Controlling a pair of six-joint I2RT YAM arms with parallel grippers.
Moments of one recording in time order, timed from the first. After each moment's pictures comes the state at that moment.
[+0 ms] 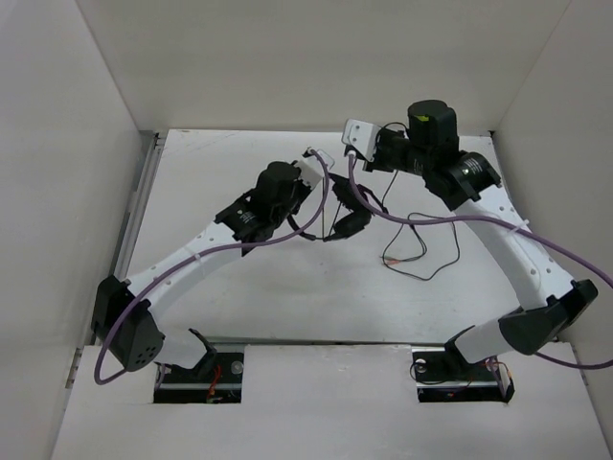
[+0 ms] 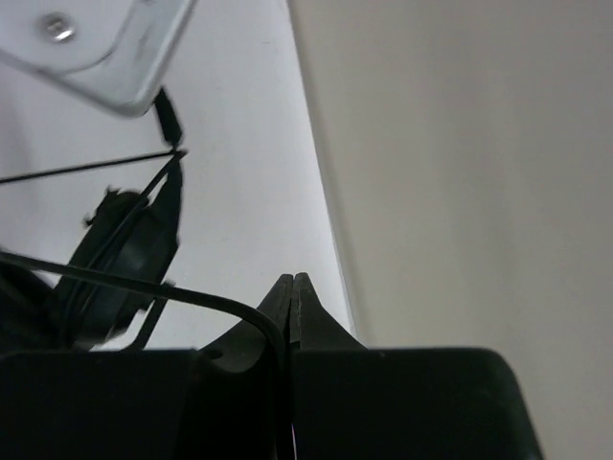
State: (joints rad) left arm -0.73 1.37 1.17 -0.21 -0.32 0.31; right arm 0.52 1.45 1.74 -0.68 -0.29 -0.96
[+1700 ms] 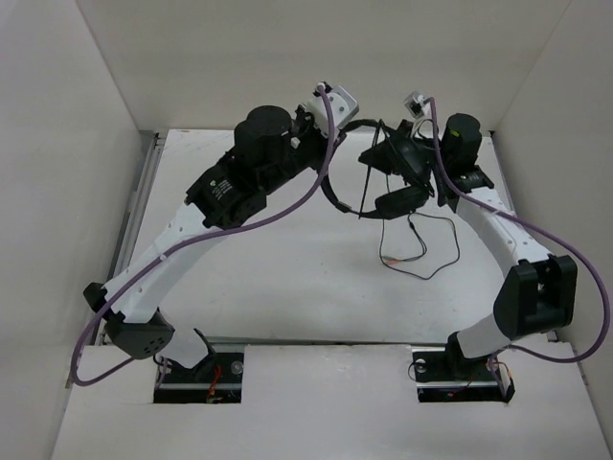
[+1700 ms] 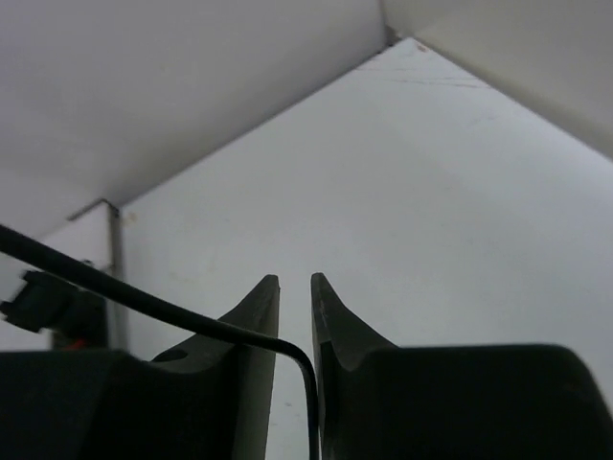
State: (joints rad) left arm -0.88 1.46 1.85 -0.49 -0.08 0.22; right arm 0.18 1.51 1.31 0.14 -0.96 0.24
